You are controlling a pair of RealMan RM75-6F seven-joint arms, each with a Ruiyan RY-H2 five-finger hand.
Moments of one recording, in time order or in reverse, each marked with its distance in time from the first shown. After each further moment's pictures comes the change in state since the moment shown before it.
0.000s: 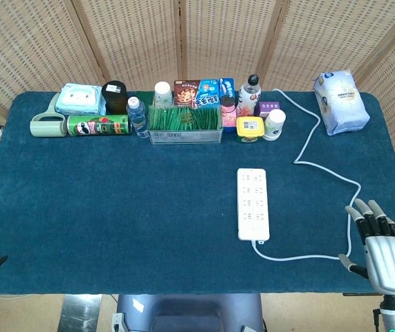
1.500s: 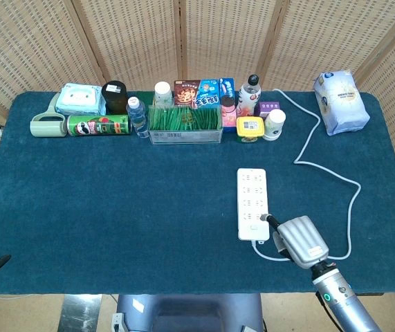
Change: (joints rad) left arm 0.008 -0.026 -0.022 -0.013 0.012 -0.009 0.126; right arm 0.303 -0.141 0.044 0.017 0.083 -0.457 -0.100
